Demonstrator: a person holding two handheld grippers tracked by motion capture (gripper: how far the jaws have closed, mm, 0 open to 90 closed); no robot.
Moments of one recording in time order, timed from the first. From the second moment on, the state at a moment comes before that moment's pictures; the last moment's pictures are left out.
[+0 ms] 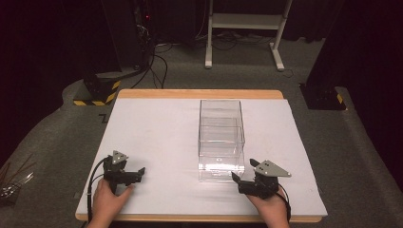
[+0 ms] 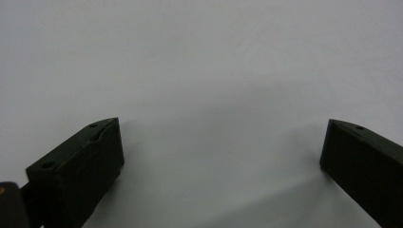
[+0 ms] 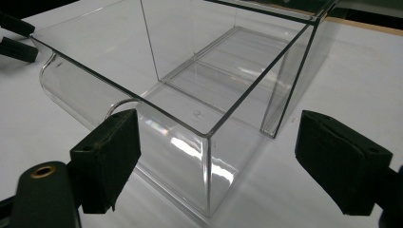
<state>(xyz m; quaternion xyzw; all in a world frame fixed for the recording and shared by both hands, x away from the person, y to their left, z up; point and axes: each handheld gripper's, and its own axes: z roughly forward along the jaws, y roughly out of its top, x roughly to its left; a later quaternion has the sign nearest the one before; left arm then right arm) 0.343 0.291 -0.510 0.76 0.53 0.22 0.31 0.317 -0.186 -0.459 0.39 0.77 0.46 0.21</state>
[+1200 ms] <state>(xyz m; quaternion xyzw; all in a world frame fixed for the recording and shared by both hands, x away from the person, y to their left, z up) 0.343 0.292 -0.510 0.76 0.53 0.22 0.31 0.365 -0.177 -0.462 0.42 0.76 0.45 0.22</state>
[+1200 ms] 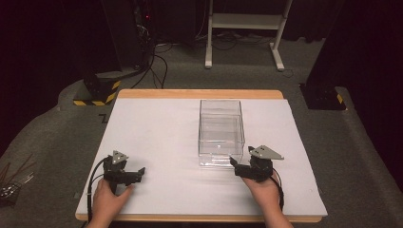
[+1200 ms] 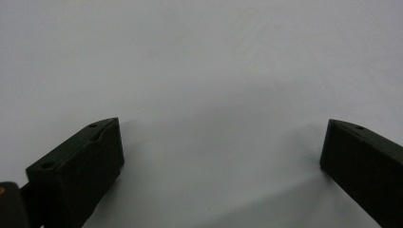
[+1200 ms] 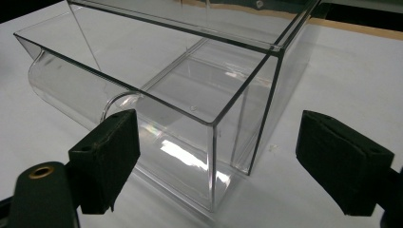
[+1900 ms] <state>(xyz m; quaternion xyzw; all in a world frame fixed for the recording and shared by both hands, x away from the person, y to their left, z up) 0.343 0.292 -0.510 0.76 0.53 0.22 0.31 0.391 -0.175 -0.464 0.44 0.74 0.45 0.23</state>
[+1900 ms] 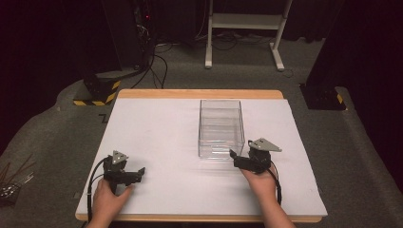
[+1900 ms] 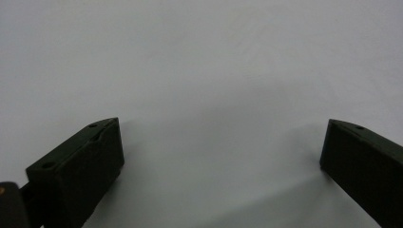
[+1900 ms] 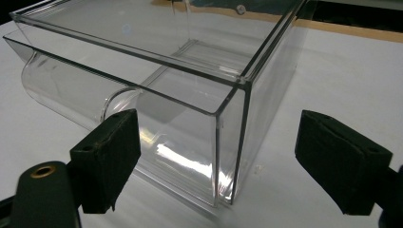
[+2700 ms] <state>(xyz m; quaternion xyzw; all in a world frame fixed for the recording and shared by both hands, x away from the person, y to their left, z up) 0.343 0.292 -0.510 0.76 0.53 0.22 0.31 0.414 -0.170 -0.468 0.46 0.73 0.44 0.24</state>
